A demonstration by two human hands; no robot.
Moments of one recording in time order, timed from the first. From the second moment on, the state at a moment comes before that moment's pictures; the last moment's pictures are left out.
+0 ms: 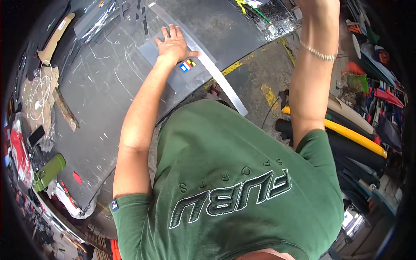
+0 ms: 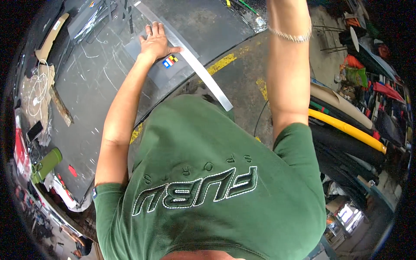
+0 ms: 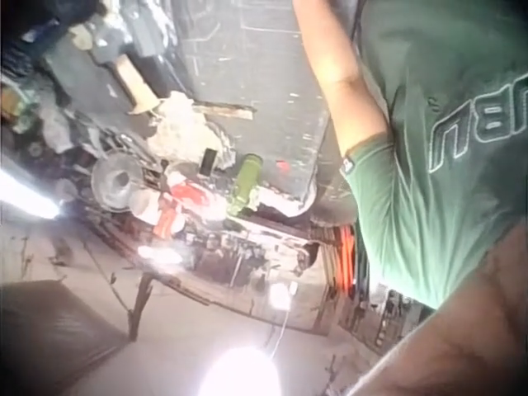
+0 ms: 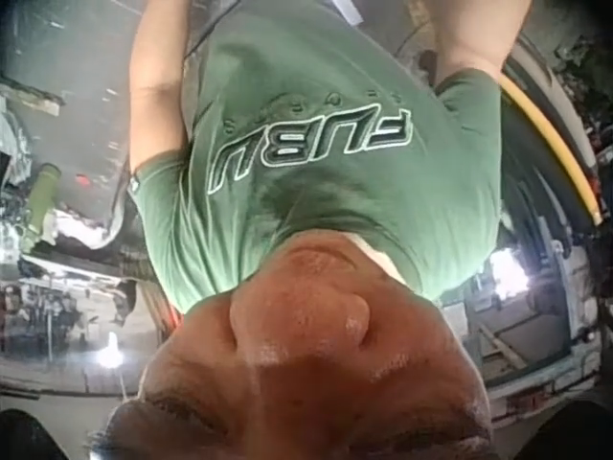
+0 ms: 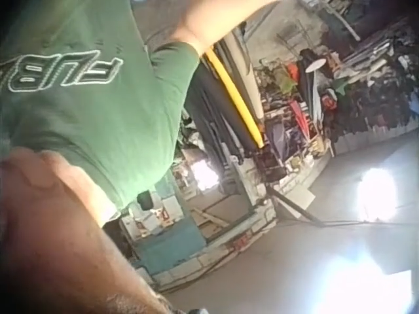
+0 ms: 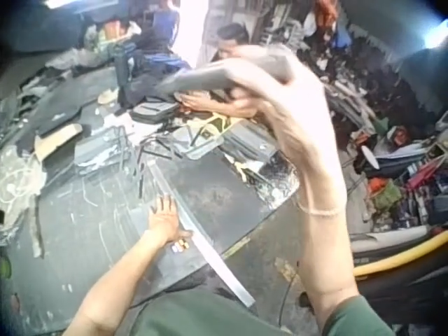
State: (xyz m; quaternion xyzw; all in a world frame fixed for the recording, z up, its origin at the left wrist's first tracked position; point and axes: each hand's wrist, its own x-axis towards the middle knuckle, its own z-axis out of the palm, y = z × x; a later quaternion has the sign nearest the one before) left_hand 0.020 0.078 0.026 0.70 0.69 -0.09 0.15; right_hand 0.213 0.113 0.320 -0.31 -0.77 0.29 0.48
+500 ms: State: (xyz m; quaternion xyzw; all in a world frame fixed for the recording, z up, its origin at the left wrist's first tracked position) left_hand 0.015 0.066 0.013 0.71 0.69 0.03 0.16; right_hand 0.313 -0.036 0.018 -0.66 -0.58 0.41 0.24
